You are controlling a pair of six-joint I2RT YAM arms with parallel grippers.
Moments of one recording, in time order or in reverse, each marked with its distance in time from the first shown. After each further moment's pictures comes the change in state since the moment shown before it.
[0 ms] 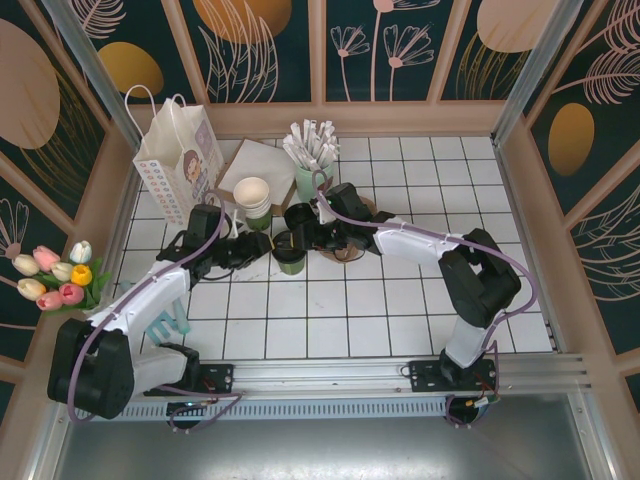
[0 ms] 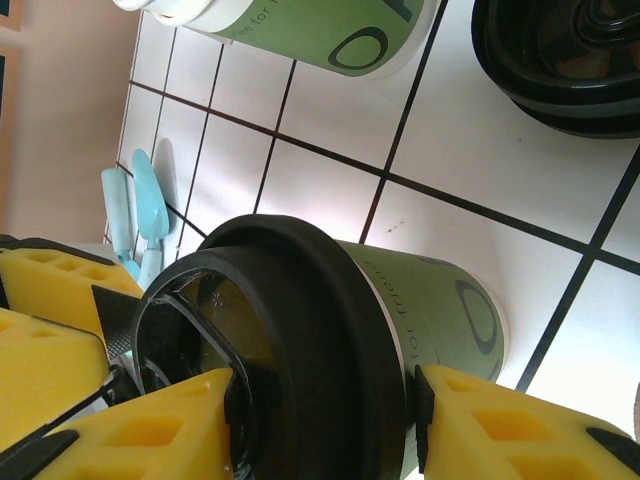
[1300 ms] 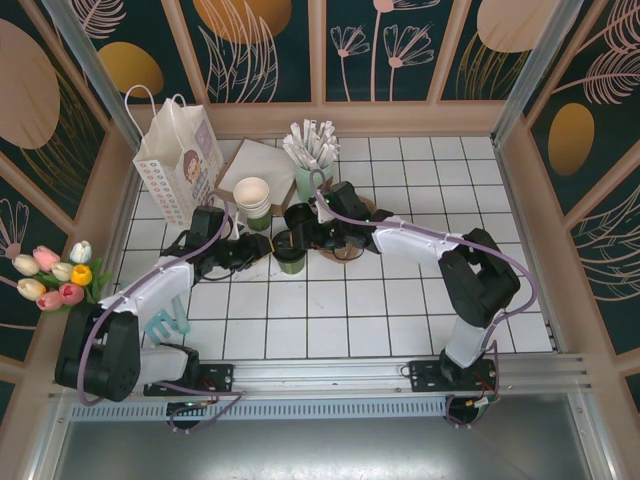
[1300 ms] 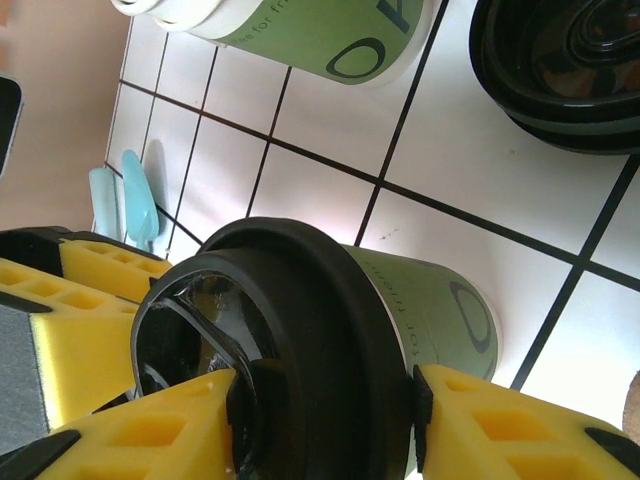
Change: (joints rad) left arm 0.020 0.080 -0.004 0.018 0.033 0.016; right arm 0.008 0.003 0.027 -0.034 0.028 -0.026
